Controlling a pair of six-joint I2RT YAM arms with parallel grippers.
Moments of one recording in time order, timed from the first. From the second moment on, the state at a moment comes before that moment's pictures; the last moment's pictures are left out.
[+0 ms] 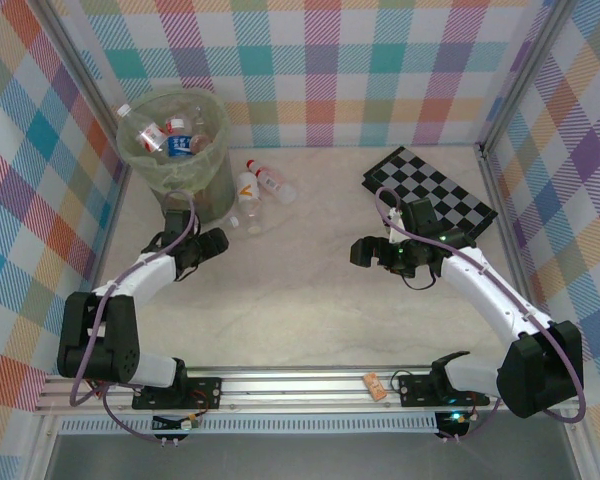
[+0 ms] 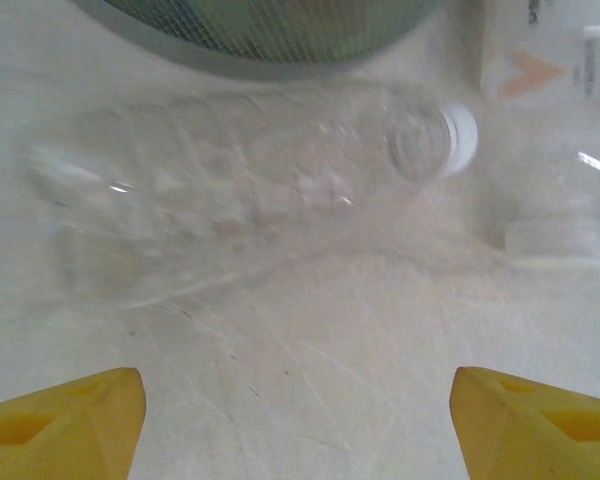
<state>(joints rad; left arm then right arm) -0.08 1.40 0.75 -0.22 0.02 -0.51 0.35 1.24 0.95 -0.75 -0.39 0.47</state>
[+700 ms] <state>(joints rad) 0.07 1.46 0.67 0.06 -0.10 -0.97 0.35 1.18 0.93 -0.76 -0.35 0.46</state>
